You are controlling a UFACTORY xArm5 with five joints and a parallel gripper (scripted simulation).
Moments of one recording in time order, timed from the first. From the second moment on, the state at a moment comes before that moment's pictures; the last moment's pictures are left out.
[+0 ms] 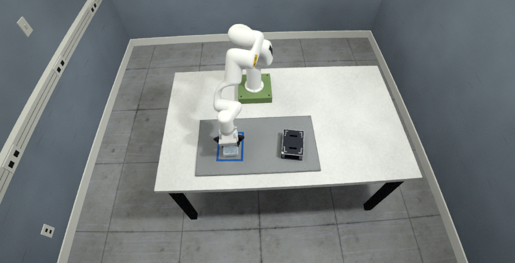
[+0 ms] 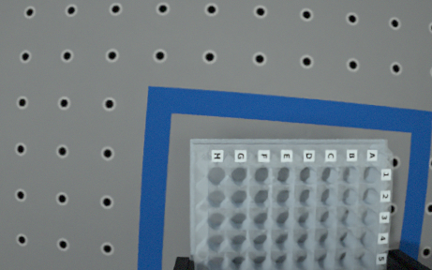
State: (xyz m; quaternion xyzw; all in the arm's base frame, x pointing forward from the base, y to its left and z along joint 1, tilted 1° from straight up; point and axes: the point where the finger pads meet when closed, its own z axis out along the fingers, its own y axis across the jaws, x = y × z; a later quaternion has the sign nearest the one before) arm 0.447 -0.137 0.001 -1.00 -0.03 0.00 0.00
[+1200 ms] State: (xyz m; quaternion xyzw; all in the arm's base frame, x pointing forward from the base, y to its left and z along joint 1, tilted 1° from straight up) arm 0.448 -0.137 0.054 -1.00 -0.03 0.00 0.00
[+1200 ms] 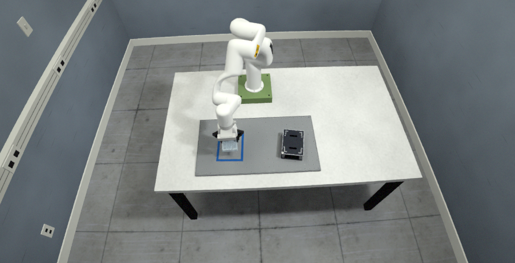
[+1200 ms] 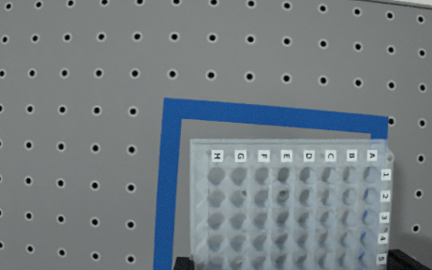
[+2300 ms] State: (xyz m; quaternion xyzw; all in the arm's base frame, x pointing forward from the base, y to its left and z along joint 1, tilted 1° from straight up) arm 0.447 -0.086 0.065 -1.00 0.06 0.00 0.00
